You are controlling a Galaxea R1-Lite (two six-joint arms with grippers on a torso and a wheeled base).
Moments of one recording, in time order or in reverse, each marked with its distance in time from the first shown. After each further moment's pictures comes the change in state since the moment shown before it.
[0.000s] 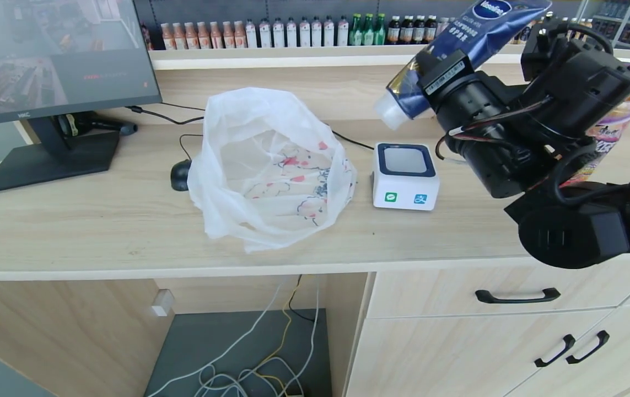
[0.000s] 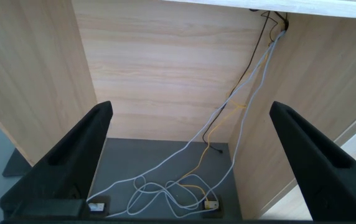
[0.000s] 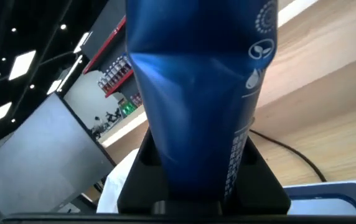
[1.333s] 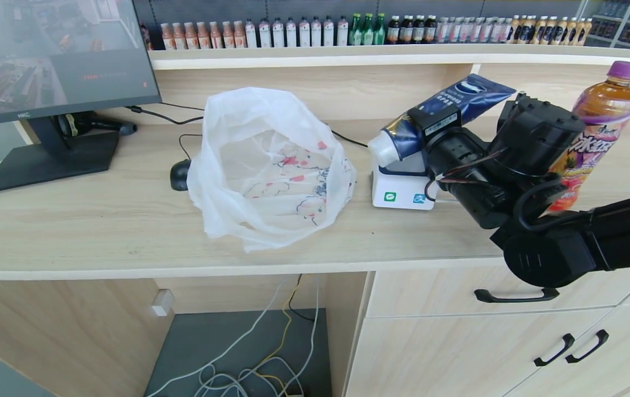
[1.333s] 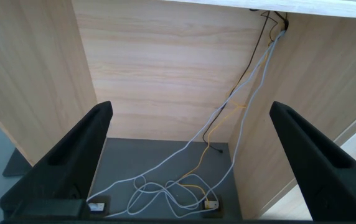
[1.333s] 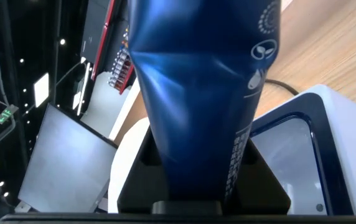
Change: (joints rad) left arm 0.001 0.000 0.000 0.000 0.000 0.000; right arm -0.050 0.061 0.112 0.003 0.044 0.384
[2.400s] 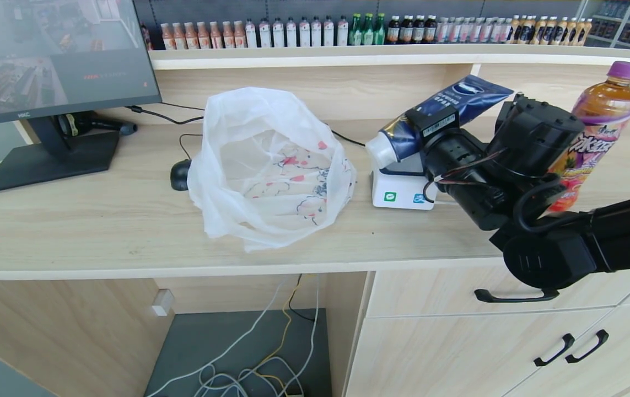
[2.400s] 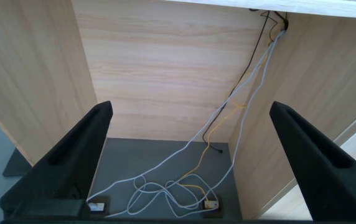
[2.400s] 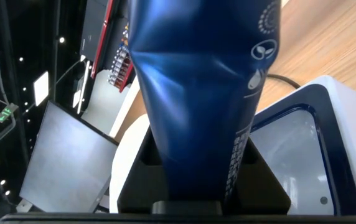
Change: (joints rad) left arm 0.000 0.000 0.000 0.000 0.000 0.000; right arm 0.011 -0.006 0.003 0.005 -0.002 0.002
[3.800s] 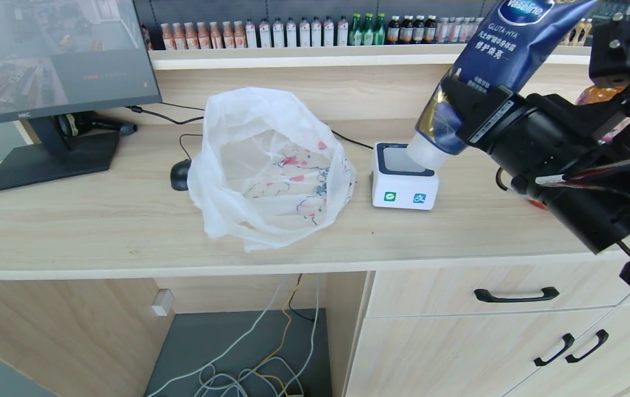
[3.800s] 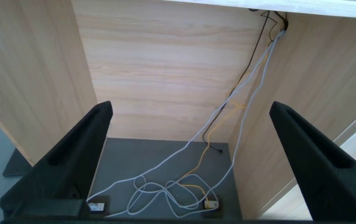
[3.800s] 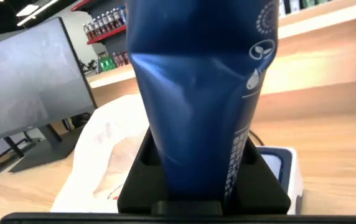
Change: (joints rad) left arm 0.000 0.000 0.000 0.000 0.000 0.000; right arm 0.095 -0.322 0.246 -0.039 0.042 -0.737
